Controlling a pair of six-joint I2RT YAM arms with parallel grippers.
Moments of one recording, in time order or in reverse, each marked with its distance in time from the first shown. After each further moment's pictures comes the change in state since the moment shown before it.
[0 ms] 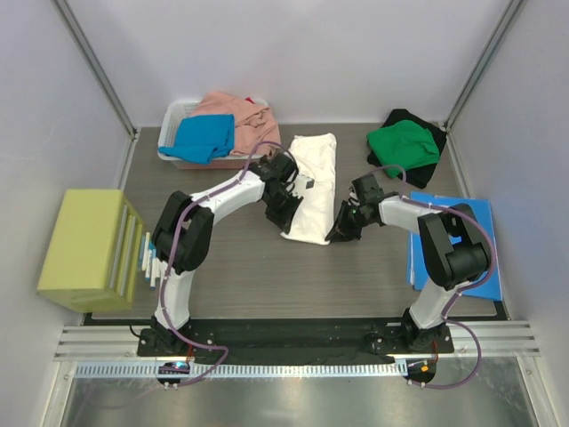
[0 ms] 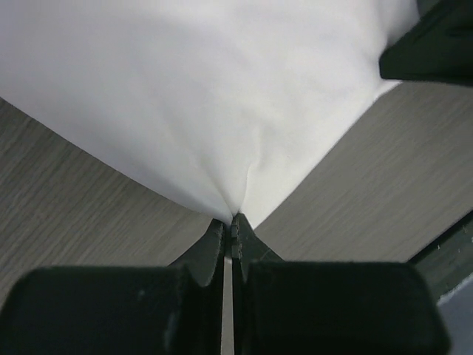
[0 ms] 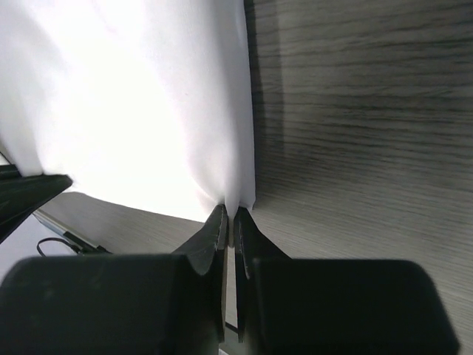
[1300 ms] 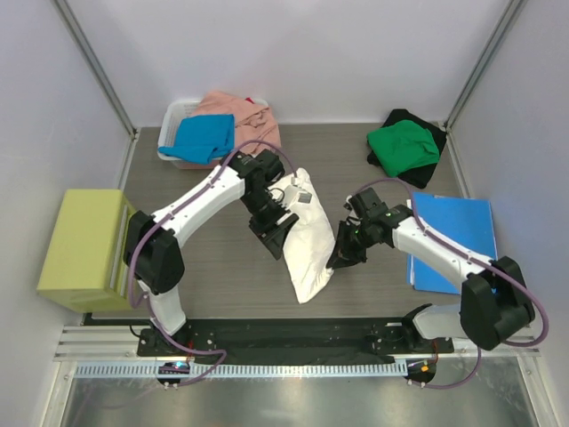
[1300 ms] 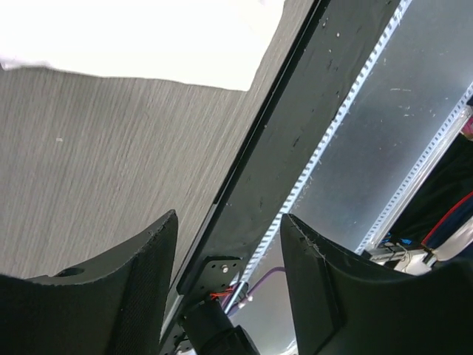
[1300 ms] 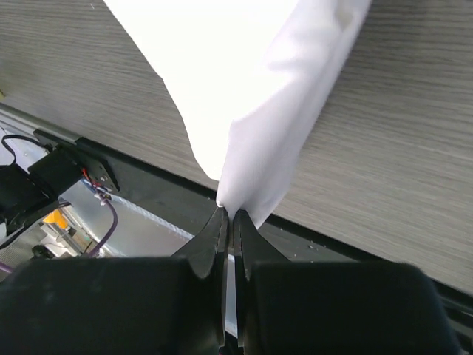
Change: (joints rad) left arm -0.014 -0.256 0.041 -0.559 0.303 0.290; right arm 0.184 -0.429 -0.075 -0.387 -0.002 0.029
